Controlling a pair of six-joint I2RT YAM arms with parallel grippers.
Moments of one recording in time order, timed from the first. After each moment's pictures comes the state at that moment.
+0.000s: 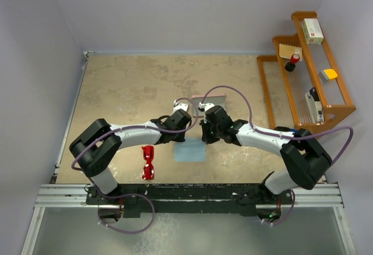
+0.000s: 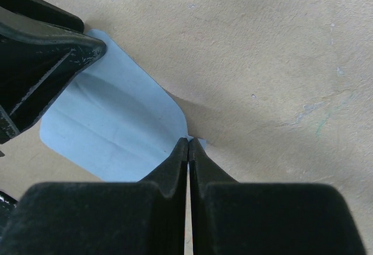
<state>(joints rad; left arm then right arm) -0.86 1.67 0.89 -0.18 -0.28 -0.57 0.73 1.48 0.76 -0.19 -0.02 0.34</state>
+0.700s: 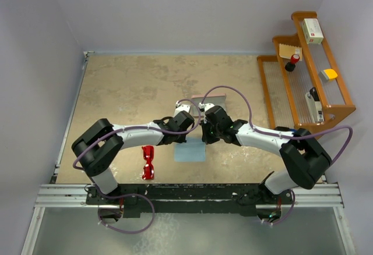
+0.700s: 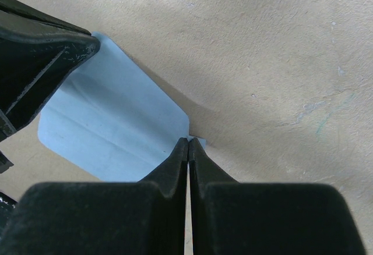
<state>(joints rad) -0.89 1.69 0.91 -0.21 -0.32 -0.59 0.73 1.48 0.76 -0.19 -0.02 0.34</state>
